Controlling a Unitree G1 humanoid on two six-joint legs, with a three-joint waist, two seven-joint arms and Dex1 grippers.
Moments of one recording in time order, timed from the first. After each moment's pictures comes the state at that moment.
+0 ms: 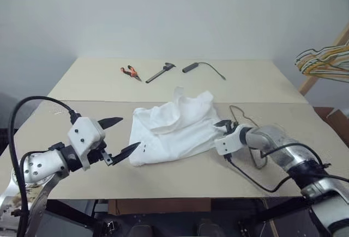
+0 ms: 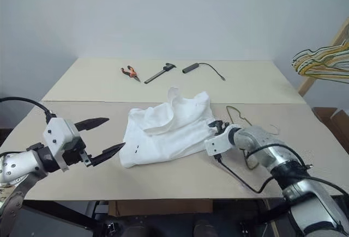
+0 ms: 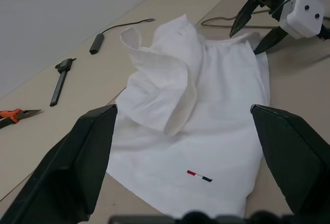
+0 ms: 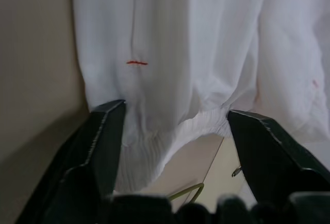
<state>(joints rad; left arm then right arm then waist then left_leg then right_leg) 0.13 0.77 0.31 -0.67 -0.47 0.46 -0.76 -0.58 -0.77 0.49 0.38 -0.75 -0.39 0.59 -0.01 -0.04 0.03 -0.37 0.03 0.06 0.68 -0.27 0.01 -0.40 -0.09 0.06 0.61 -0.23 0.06</state>
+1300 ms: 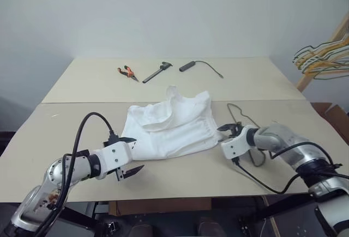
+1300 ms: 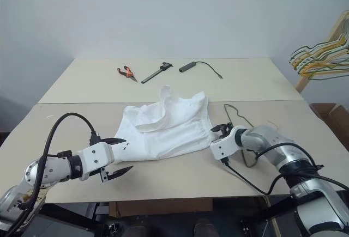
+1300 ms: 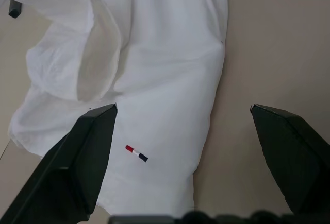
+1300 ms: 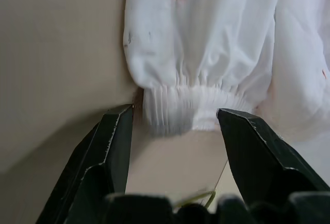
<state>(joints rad) 0.11 0.86 -0.01 -0.51 -0.08 0.26 -0.82 -0.56 -0.79 0.44 0.40 -0.70 -0.58 0.60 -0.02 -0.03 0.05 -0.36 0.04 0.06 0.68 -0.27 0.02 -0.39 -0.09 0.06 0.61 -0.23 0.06</state>
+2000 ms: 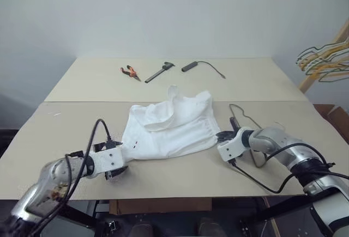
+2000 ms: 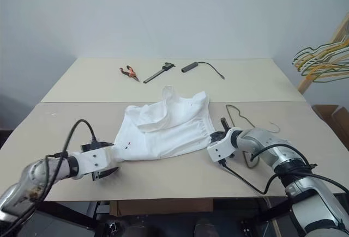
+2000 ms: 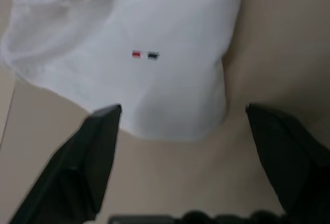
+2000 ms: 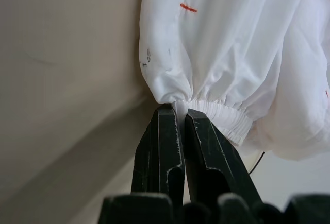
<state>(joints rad) 0.00 0.89 -0.12 -0.21 0.18 0.09 -0.79 -0.57 -0.78 0.46 0.43 -0.76 -0.58 0.54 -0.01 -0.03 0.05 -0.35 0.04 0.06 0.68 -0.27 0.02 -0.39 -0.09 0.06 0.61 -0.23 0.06</state>
